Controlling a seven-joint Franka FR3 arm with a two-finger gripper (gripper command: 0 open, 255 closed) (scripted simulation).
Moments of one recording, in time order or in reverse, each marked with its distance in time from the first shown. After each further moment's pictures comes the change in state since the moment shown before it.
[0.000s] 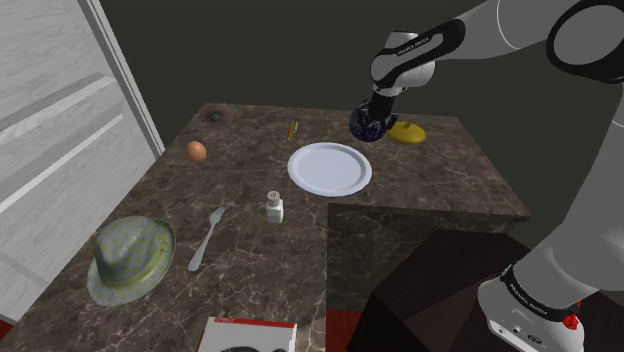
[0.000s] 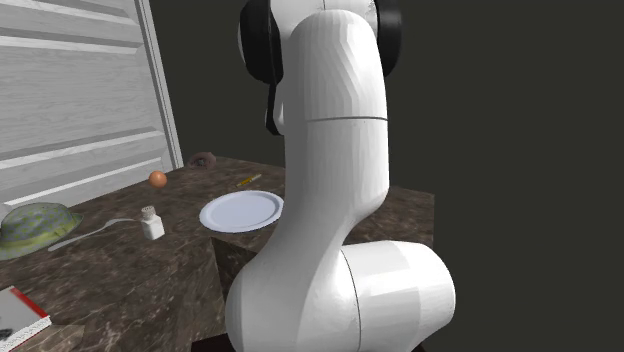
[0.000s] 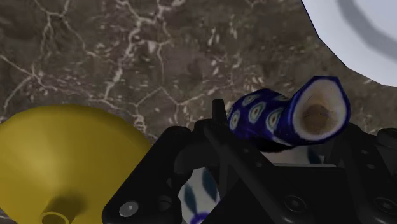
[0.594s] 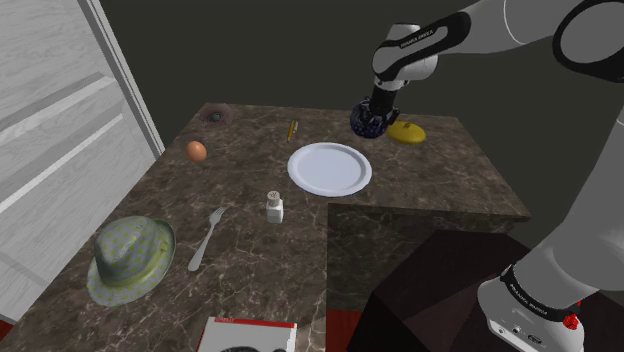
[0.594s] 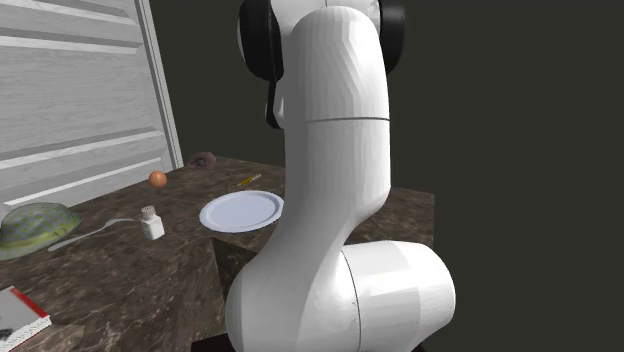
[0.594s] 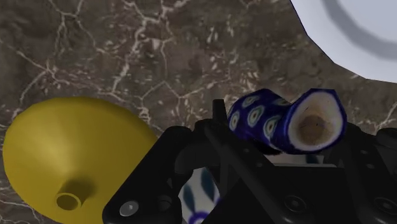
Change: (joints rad) arm 0.000 -0.022 -0.003 0.021 -0.008 -0.046 0.008
